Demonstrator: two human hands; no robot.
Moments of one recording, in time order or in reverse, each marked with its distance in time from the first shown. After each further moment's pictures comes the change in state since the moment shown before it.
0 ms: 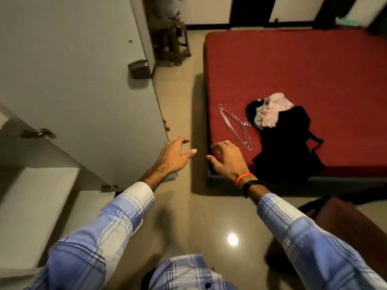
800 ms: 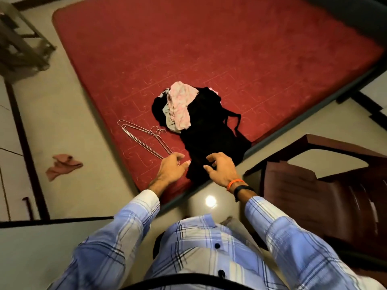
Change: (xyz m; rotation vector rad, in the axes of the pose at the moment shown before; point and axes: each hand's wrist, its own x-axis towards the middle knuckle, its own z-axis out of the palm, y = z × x) left_hand 0.278 0.161 0.254 -0.033 -0.538 0.075; right_hand 0.093 0.294 -0.074 0.119 0.127 0.679
